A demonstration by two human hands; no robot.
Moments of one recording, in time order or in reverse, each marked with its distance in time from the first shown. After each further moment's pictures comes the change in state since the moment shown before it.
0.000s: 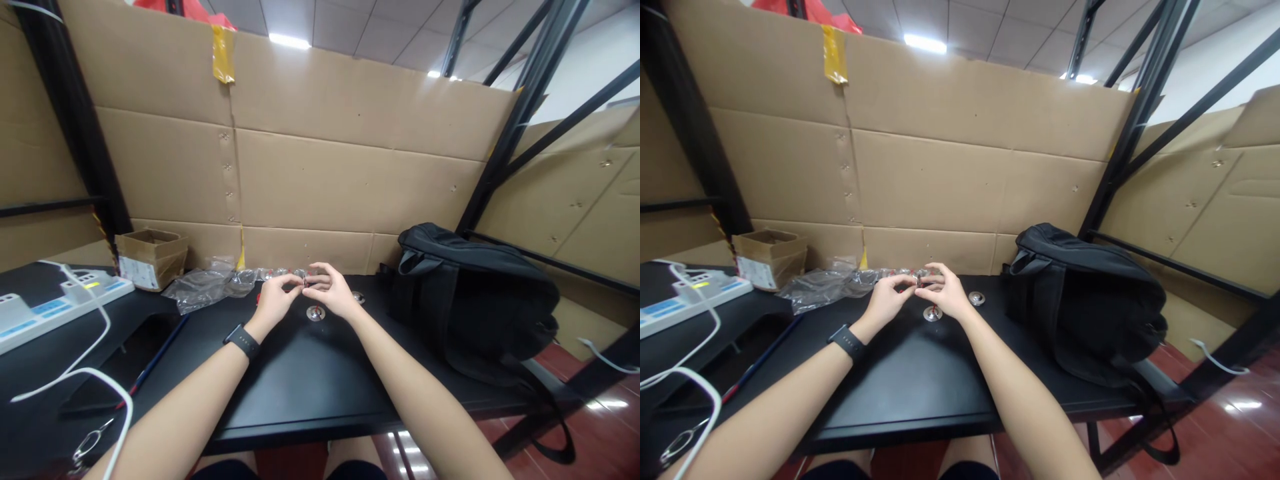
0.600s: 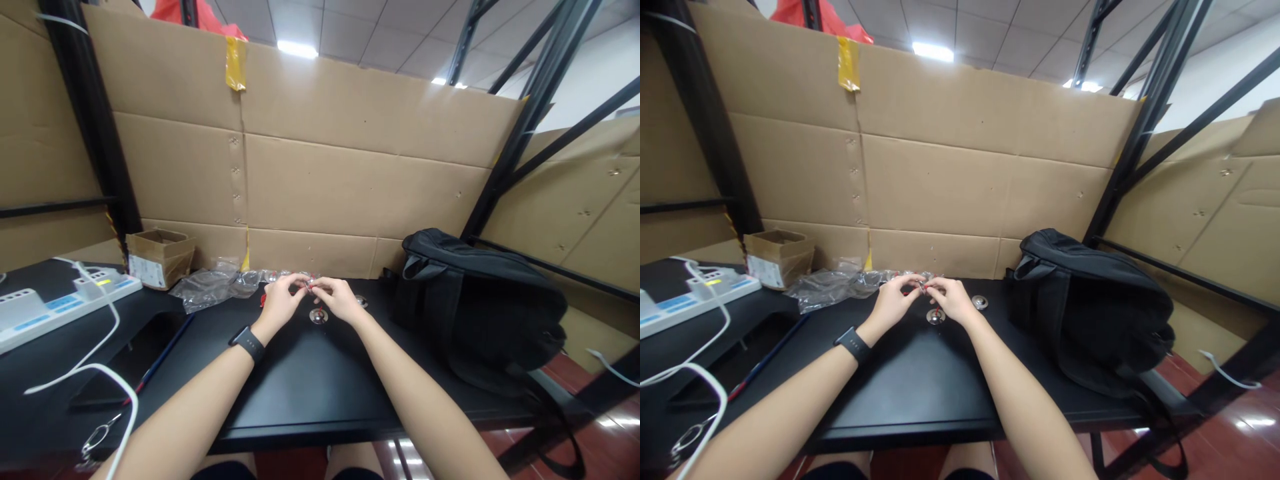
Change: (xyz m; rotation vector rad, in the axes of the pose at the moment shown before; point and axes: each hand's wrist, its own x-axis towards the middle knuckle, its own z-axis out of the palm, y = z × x) left_hand -0.002 0.009 0.000 0.215 -0.014 0.003; right_hand 0.005 0.011 -0.008 -0.300 -0.089 -0.085
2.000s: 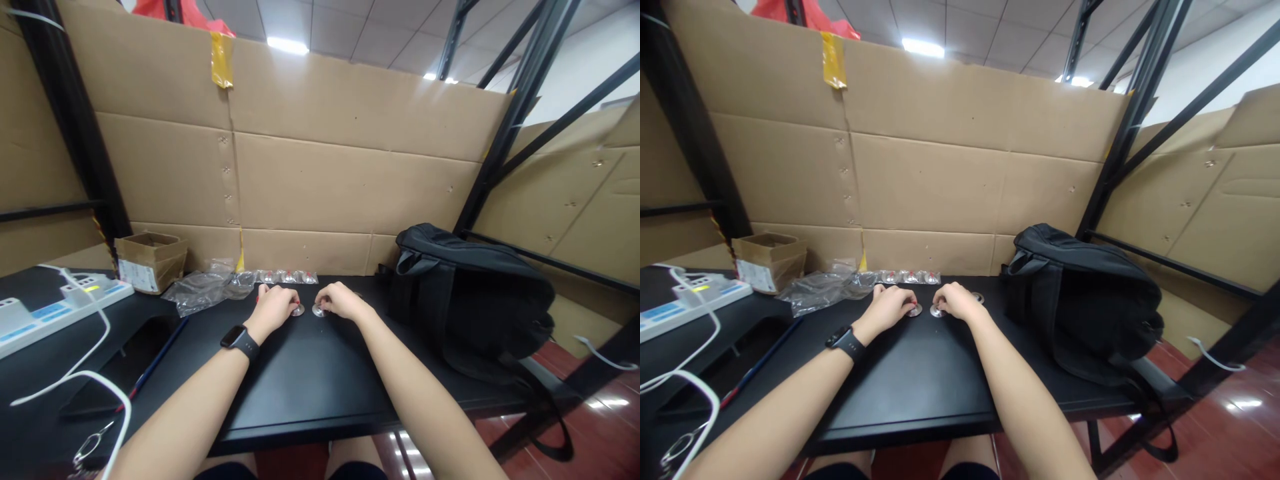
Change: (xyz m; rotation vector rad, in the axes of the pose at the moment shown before) left_hand -0.004 -0.017 -0.006 0.492 -0.357 0.062; right_hand -0.008 0.019 -0.026 -0.561 -0.216 0.068
